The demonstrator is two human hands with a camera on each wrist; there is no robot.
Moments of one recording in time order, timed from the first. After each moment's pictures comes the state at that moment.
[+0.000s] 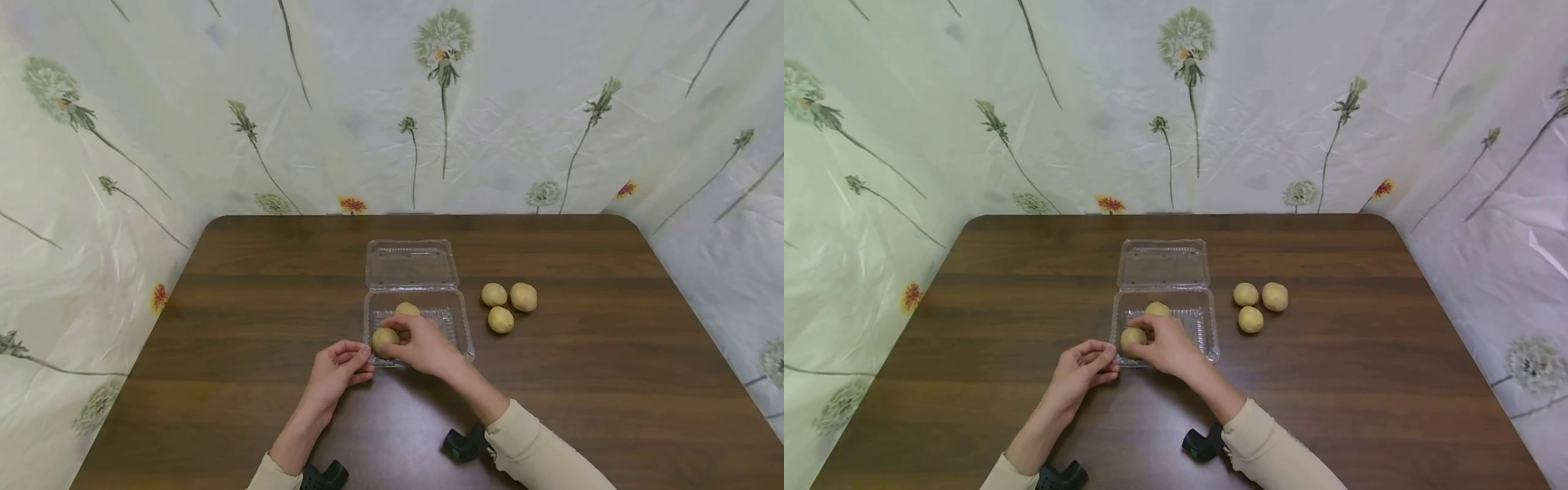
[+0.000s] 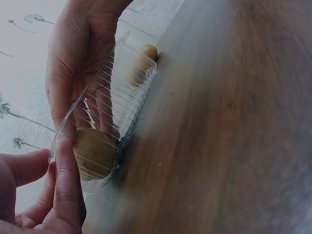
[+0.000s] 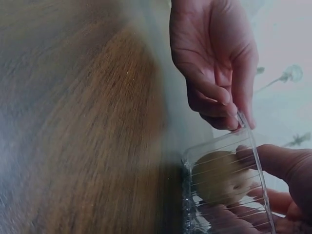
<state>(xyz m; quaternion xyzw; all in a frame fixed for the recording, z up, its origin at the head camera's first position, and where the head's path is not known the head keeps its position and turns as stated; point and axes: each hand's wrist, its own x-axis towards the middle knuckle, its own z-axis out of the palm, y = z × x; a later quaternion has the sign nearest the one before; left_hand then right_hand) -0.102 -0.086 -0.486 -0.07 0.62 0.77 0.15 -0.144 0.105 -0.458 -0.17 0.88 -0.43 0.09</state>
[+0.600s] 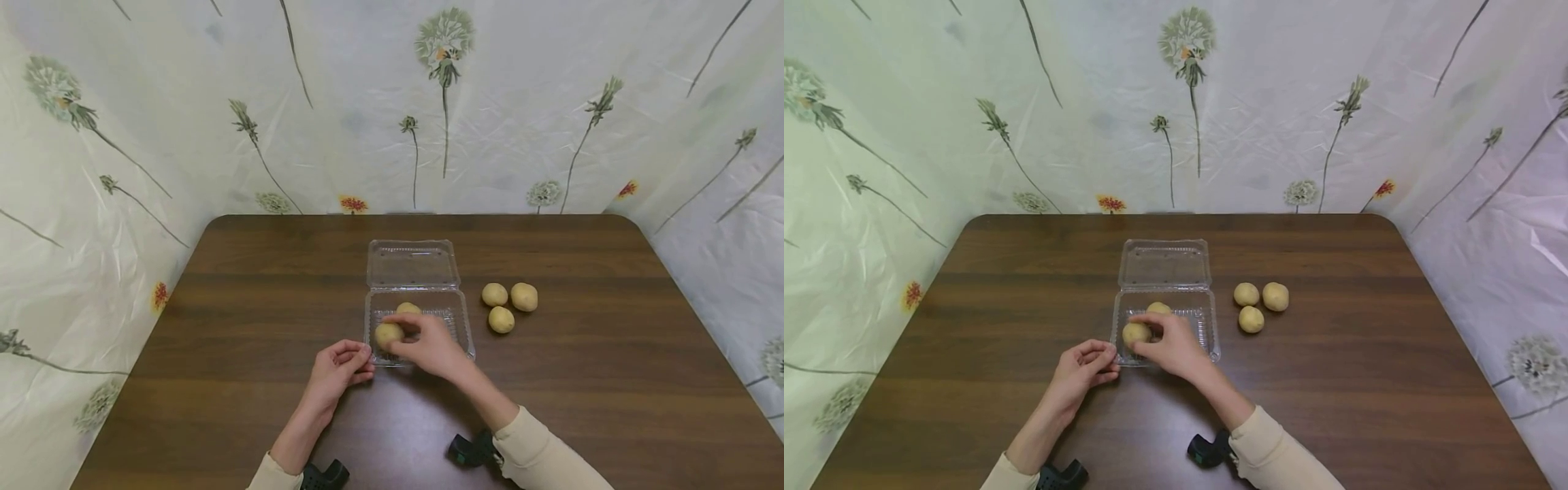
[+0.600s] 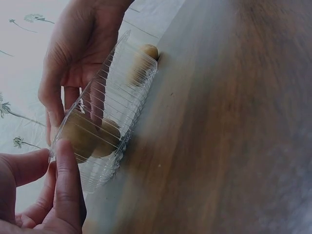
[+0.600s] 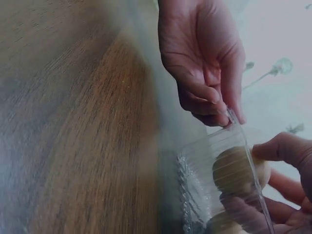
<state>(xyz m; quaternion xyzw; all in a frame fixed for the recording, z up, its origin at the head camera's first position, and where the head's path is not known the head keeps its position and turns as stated) -0.102 -0.086 -0.486 -0.07 0.62 0.77 0.15 -0.140 0.114 -0.460 -0.17 0.84 -0.51 0.06</state>
